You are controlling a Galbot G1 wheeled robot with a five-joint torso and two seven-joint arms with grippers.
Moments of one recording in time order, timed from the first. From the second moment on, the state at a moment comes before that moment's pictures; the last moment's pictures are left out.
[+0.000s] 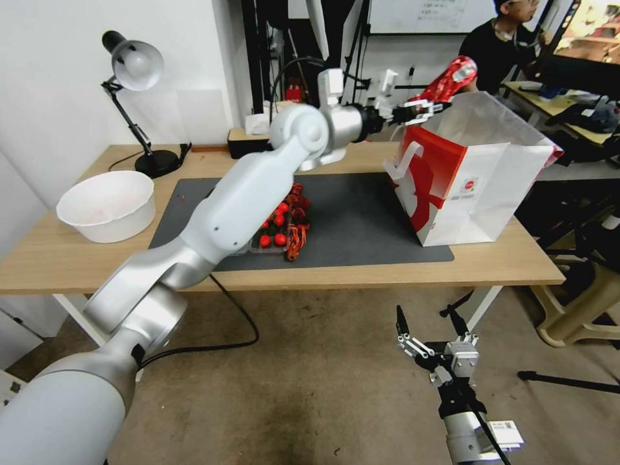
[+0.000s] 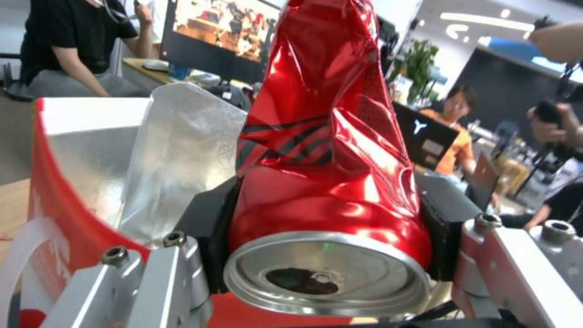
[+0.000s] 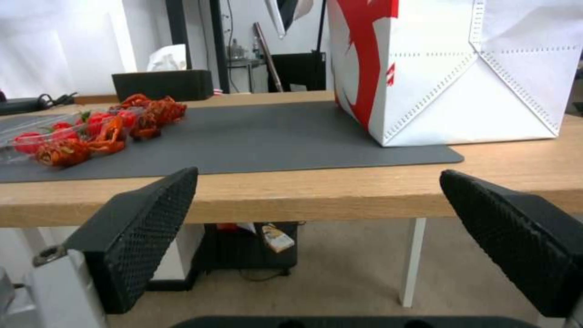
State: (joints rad) left arm -0.05 -1.46 0.26 -1.24 -1.28 0.61 0.16; right arm -1.81 1.24 0.40 2.12 0.19 0.32 0.21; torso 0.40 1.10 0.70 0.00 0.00
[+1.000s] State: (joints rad) left arm -0.09 -1.50 0.32 -1.21 -1.16 0.59 0.05; right arm -1.83 1.25 0.41 2.12 0.19 0.35 0.20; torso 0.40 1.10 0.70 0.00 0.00
